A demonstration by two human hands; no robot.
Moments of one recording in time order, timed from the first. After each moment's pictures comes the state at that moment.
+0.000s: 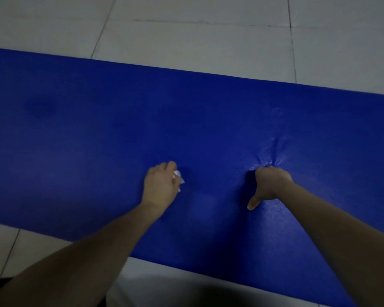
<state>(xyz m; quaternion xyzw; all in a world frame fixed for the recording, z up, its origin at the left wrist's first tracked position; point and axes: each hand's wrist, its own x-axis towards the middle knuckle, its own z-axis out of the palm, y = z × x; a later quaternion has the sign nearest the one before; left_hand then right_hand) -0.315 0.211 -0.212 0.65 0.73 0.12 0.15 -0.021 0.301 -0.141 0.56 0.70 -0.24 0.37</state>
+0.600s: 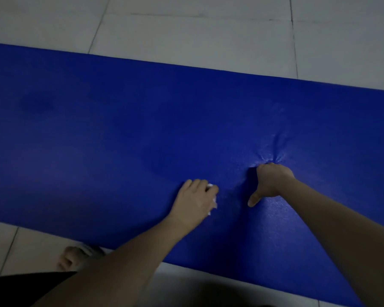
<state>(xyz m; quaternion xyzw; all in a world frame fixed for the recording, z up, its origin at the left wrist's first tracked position) -0.237 0.180 -0.212 0.82 0.56 0.09 0.06 -0.017 0.302 -0.144 0.55 0.71 -0.23 0.37</state>
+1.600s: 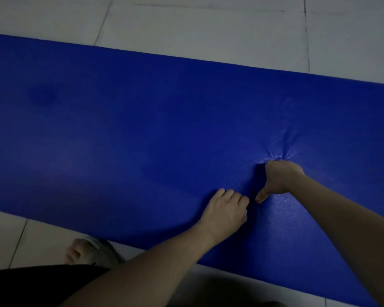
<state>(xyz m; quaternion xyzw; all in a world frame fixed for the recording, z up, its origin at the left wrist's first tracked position) -0.180 0.160 -0.215 0.84 0.52 0.11 0.07 -0.019 0.303 -0.149 0.57 0.70 -0.22 0.38</state>
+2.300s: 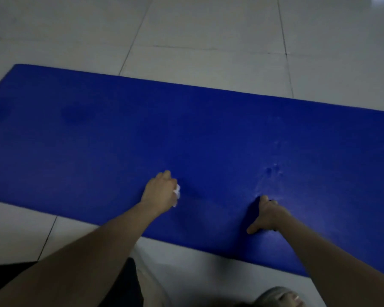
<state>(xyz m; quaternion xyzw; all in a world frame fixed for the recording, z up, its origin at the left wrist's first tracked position) -0.366 0.154 -0.147 0.69 0.69 -0.06 0.20 -0.036 0.183 -0.147 0.65 0.60 -0.35 0.31</state>
